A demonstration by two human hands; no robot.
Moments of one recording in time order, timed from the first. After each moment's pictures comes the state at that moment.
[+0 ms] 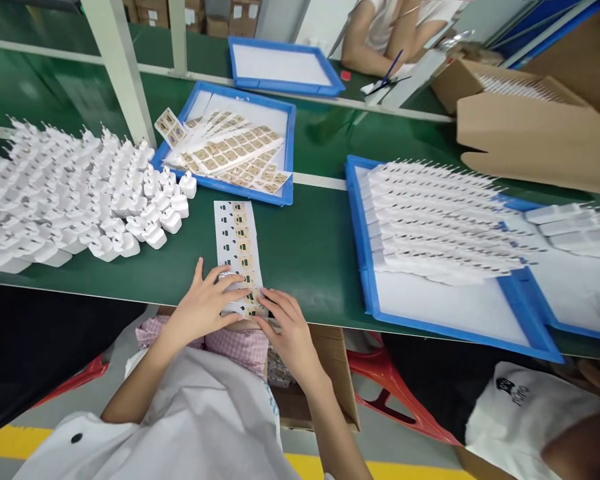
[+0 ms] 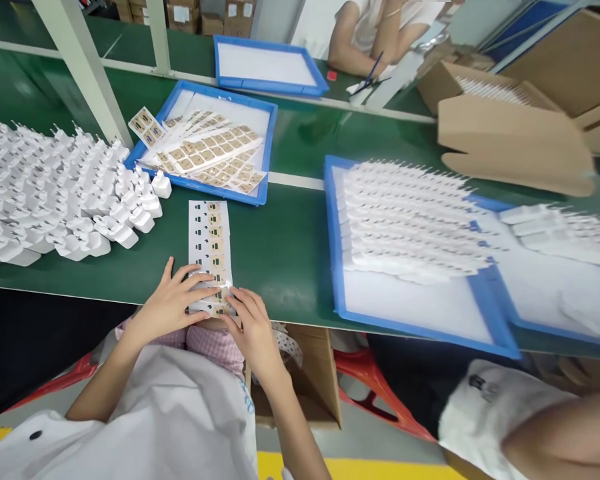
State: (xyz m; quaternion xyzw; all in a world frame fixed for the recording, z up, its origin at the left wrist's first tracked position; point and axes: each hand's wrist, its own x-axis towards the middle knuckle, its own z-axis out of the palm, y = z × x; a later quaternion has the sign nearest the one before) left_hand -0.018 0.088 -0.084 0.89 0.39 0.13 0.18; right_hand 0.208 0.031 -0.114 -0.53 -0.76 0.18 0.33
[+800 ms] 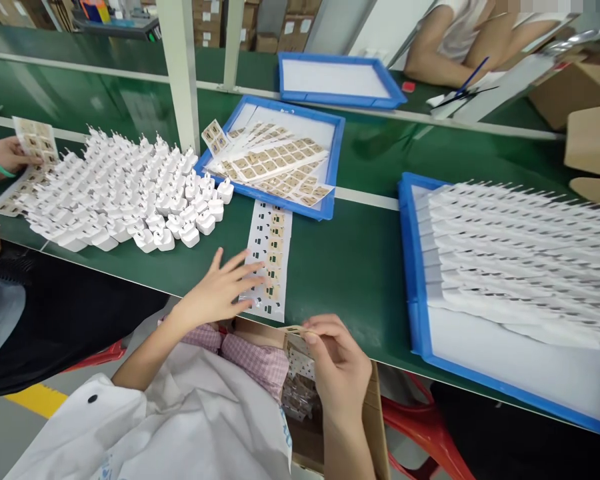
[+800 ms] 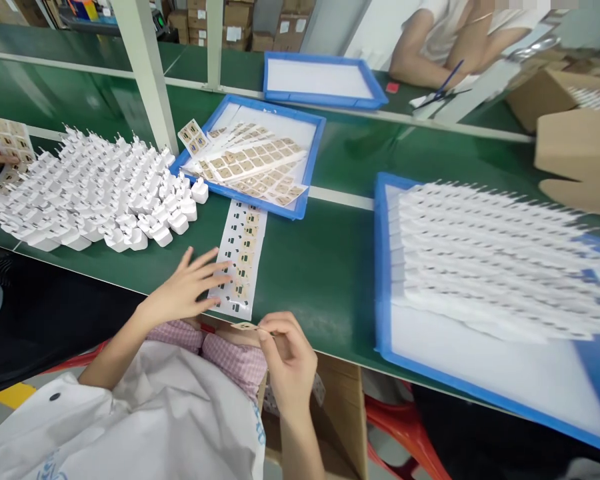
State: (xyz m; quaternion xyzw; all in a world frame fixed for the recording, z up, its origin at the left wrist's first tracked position) left_hand -0.040 0.106 -0.060 0.88 0.43 0.11 0.16; right_hand 0.193 0.030 -0.076 -0.51 -0.56 0.36 0.55
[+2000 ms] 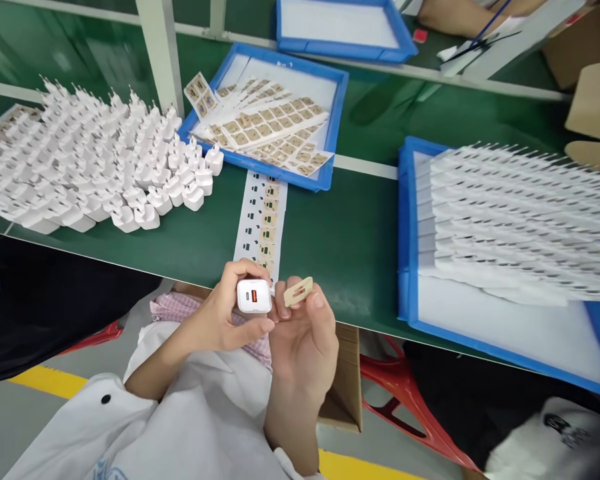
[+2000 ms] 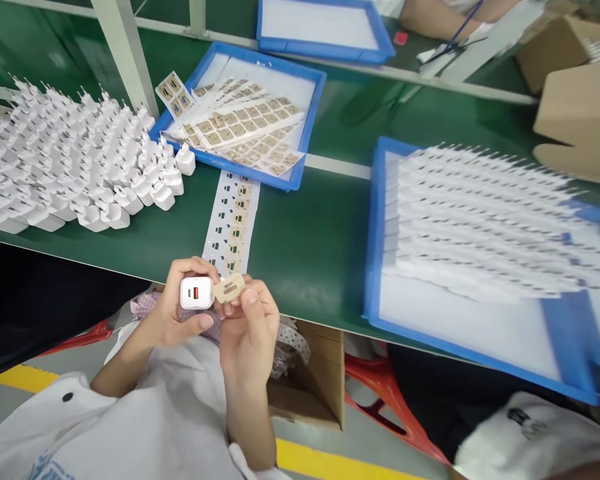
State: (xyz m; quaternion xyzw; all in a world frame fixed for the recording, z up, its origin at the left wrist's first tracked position) left_hand -0.001 0.050 -0.061 0.63 0.28 0.49 0.53; right_hand 0.128 0.033 -0.025 -0.43 -0.25 0.59 0.64
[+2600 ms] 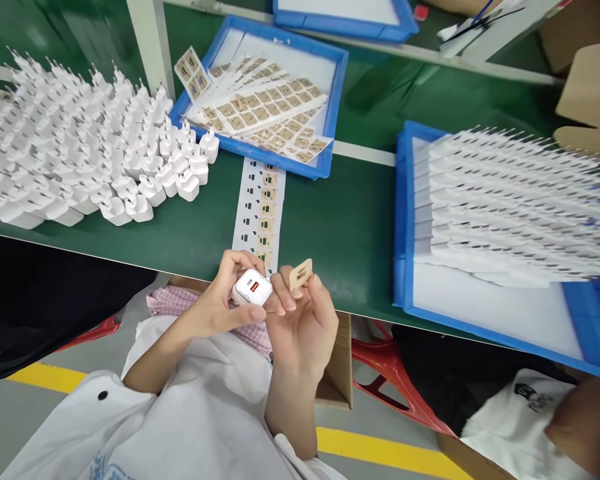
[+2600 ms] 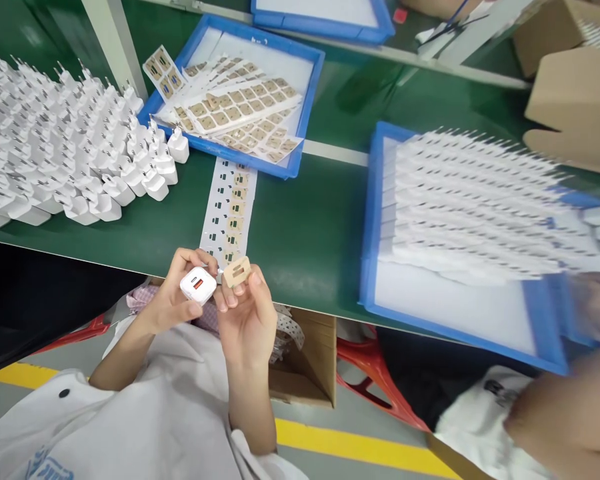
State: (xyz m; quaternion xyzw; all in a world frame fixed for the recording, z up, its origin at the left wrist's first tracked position) left_hand 0.001 0.056 -0.077 0.55 0.27 0.50 0.62; right_hand 0.129 0.043 -0.030 -0.32 -0.15 0.66 0.66
